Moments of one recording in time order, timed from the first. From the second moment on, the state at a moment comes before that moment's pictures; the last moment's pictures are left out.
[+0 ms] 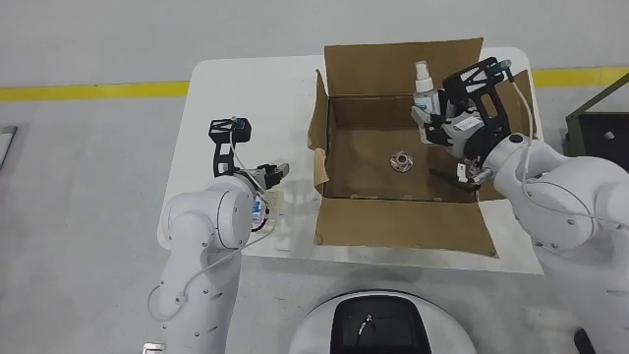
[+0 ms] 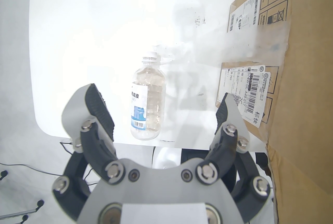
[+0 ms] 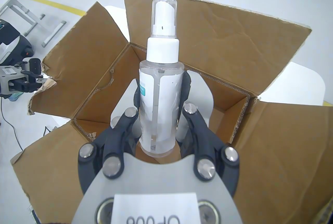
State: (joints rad) left arm 0.94 -1.39 -1.34 -1.95 1.43 0.21 -1.44; right arm -1.04 -1.19 1.39 -2.10 -0.96 0.07 0.90
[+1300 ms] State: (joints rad) left arm 0.94 -1.39 -1.34 -1.95 1.43 0.21 -1.44; right arm -1.63 -1.18 1.85 -2.07 -1.02 0.04 0.96
